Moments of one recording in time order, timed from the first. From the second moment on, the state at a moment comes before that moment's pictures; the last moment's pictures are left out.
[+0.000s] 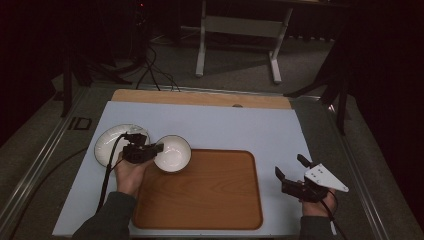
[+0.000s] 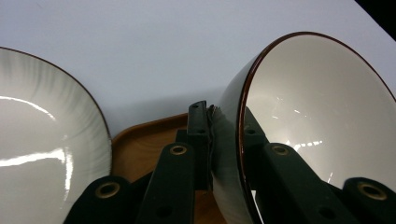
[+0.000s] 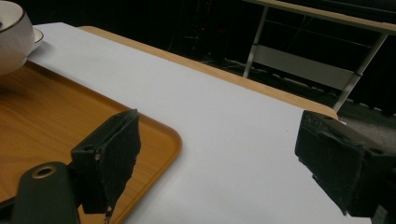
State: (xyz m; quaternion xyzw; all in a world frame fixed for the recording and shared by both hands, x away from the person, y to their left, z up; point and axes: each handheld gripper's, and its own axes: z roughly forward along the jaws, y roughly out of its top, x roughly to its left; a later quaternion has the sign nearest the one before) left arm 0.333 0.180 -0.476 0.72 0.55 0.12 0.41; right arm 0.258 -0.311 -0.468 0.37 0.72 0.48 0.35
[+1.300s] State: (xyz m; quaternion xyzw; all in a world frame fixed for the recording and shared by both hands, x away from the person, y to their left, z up) left arm 0.328 0.147 -0.482 0.75 0.52 0.08 0.40; right arm 0.258 -0.314 -0.468 0.36 0.71 0.48 0.35
